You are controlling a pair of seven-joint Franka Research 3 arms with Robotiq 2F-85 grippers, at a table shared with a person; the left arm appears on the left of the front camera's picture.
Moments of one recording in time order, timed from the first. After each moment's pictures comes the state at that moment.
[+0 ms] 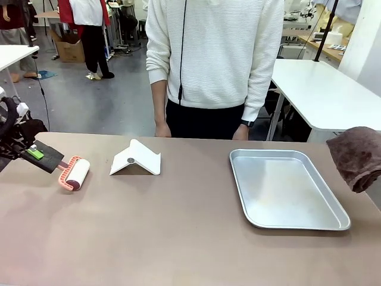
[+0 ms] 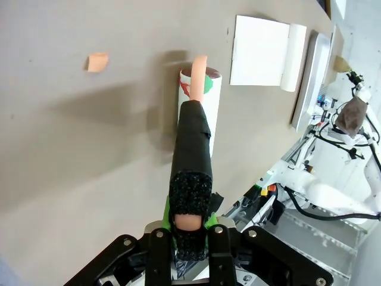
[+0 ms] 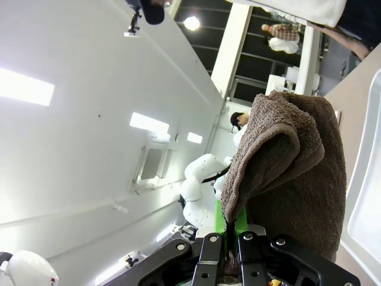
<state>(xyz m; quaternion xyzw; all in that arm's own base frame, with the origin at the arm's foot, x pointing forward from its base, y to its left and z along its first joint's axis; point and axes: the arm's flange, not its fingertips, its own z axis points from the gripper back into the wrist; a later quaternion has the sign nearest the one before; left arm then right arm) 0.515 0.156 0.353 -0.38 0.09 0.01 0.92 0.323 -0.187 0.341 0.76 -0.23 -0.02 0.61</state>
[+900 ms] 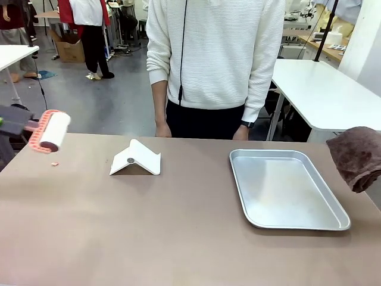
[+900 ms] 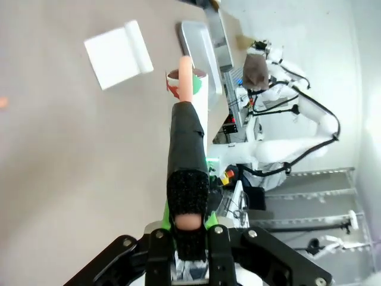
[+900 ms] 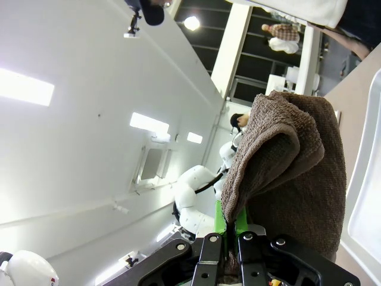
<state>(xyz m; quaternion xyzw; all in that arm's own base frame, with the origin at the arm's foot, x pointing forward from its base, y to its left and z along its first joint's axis) 0.429 0.221 0.443 -0.54 -0.06 -0.11 0.83 0.323 -0.186 0.341 0.76 -0.23 -0.02 0.61</state>
